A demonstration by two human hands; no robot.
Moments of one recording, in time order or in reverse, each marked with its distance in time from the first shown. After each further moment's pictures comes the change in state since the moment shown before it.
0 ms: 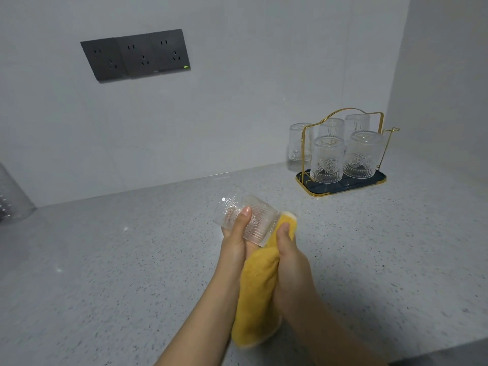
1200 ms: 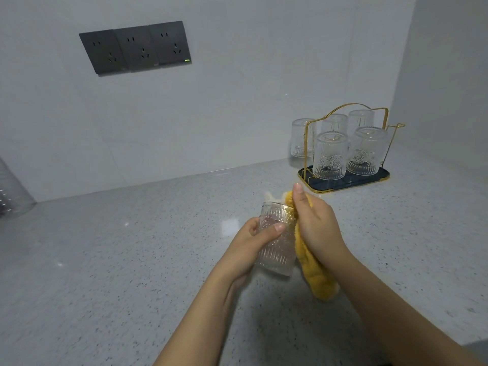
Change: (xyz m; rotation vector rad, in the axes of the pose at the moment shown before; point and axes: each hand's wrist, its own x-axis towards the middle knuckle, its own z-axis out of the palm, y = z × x) left_hand 0.001 0.003 -0.011 0.695 -0.243 0.040; right_hand 0.045 -0.047 -0.036 -0.551 -0.038 -0.787
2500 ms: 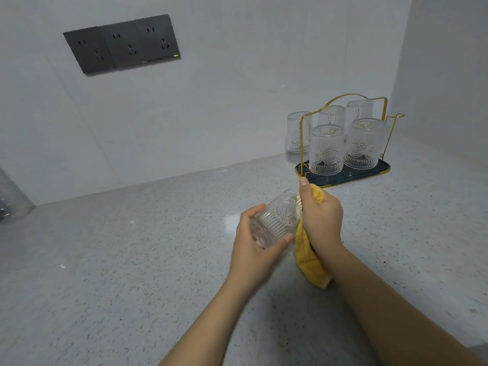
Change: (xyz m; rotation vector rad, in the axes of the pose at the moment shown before) left_hand 0.011 -0.033 0.021 0.294 0.238 0.308; right_hand 0.033 0.058 0.002 0.025 0.367 0.090
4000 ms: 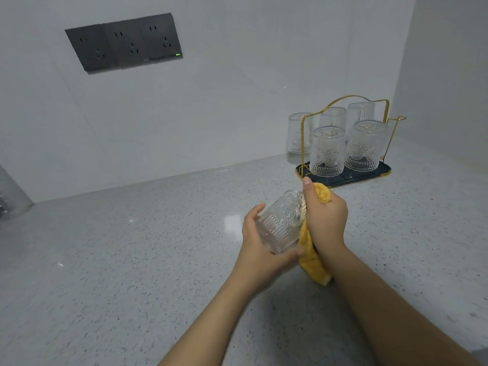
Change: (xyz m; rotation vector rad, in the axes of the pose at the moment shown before) left_hand 0.001 0.000 0.006 -0.005 -0.125 -0.161; right_hand 0.005 0.000 -0.001 0.084 0.051 0.031
